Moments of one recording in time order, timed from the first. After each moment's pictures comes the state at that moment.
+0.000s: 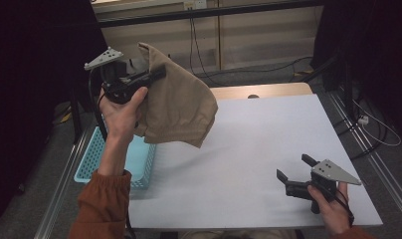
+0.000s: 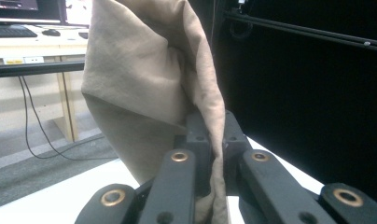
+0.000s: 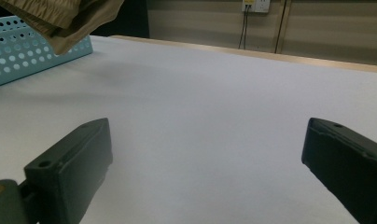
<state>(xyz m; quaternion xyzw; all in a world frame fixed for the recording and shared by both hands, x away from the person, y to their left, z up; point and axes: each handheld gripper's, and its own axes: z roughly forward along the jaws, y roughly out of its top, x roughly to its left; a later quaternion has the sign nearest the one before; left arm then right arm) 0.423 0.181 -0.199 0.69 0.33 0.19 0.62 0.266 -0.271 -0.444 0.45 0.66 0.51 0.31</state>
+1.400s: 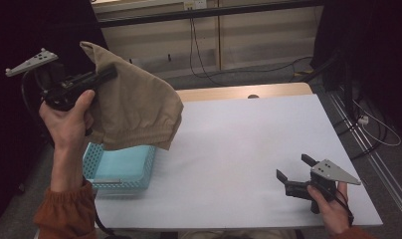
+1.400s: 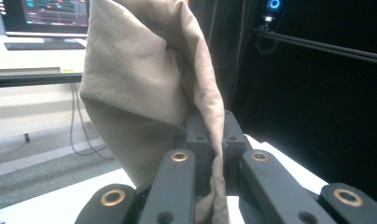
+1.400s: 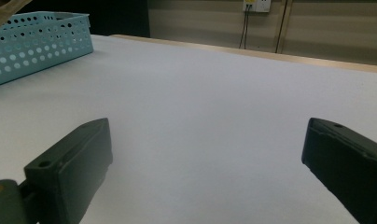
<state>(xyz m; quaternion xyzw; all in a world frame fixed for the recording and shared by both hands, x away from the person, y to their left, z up) 0.388 0.270 -0.171 0.66 0.37 0.23 0.61 0.267 -0.271 -0.443 0.45 0.66 0.51 0.31</state>
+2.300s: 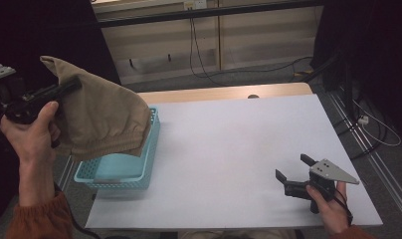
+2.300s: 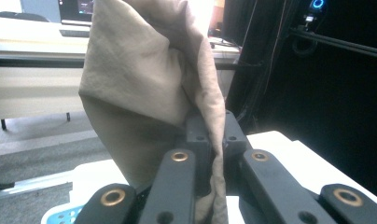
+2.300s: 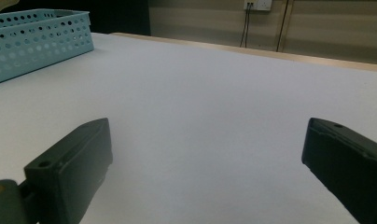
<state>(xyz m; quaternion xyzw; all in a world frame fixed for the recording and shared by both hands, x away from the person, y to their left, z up) 0.377 0.340 -0.186 0.64 0.42 0.25 0.59 0.268 -0.269 -0.444 0.45 0.67 0.51 0.31</state>
